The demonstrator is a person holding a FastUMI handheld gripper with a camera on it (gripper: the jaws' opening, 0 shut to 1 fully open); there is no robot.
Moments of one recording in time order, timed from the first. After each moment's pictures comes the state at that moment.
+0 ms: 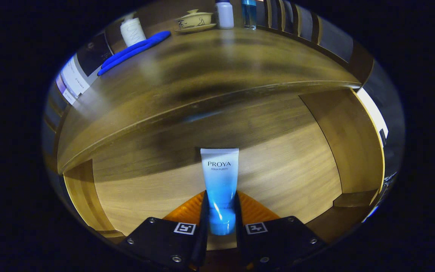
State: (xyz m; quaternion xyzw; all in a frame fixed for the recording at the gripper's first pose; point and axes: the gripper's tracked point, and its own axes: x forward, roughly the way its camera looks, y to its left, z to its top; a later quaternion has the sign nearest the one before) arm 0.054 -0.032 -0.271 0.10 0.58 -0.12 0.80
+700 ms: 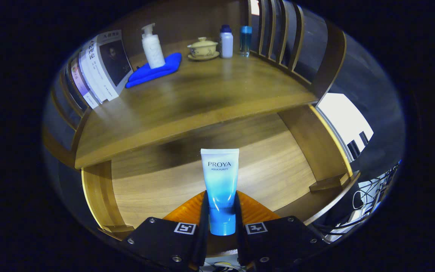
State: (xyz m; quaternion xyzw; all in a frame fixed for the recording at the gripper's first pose) arm 0.035 -0.008 -0.173 0.08 0.51 -0.14 0.84
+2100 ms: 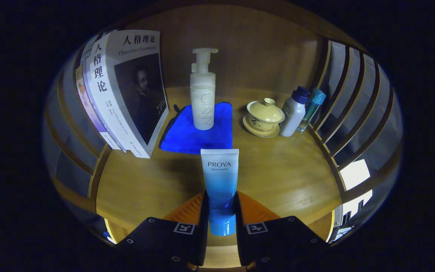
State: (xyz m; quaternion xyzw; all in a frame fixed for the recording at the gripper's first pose) arm 0.236 0.027 -0.129 -0.02 0.45 -0.04 0.89
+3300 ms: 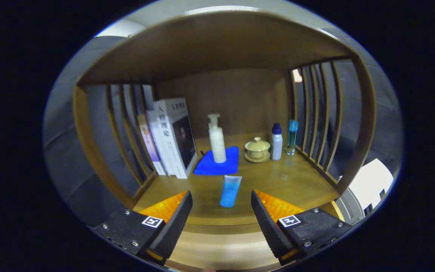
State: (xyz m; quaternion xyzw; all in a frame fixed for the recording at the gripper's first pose) arm 0.119 0.034 -0.016 0.07 0.18 0.04 0.98
